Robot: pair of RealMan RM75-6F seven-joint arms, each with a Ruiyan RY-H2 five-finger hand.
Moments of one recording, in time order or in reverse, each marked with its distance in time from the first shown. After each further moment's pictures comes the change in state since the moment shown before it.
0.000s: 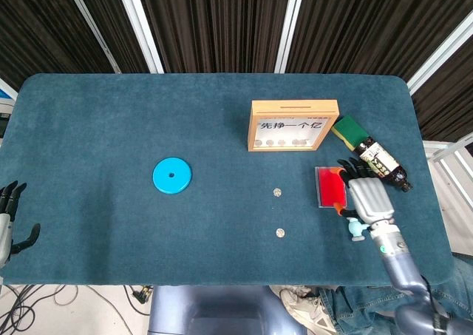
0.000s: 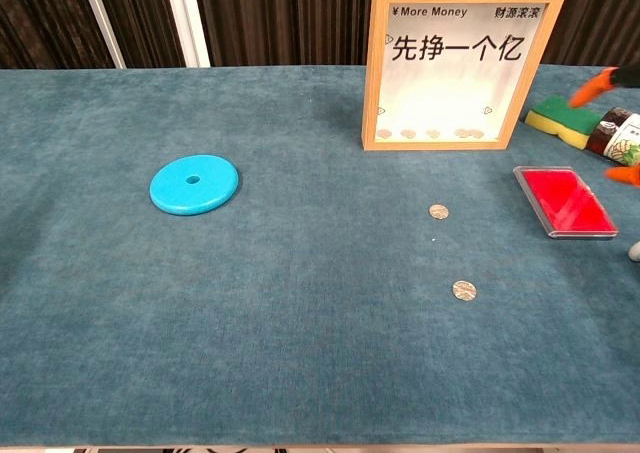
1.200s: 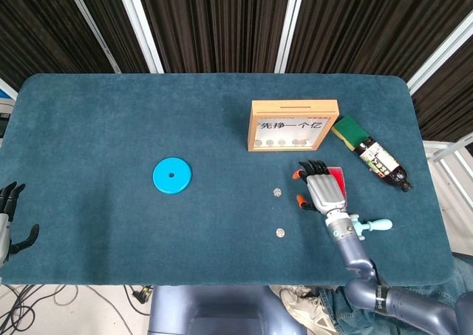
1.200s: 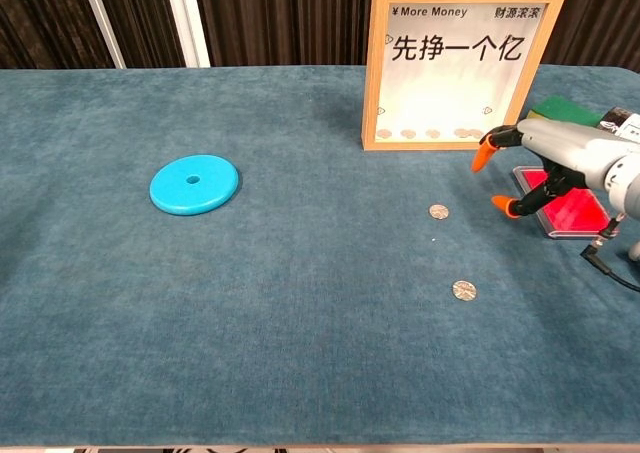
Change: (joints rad) left arm -0.004 0.015 0.000 -0.012 -0.023 -0.024 -0.018; right arm 0.158 -0.307 -0.002 0.263 0.132 -0.087 -0.037
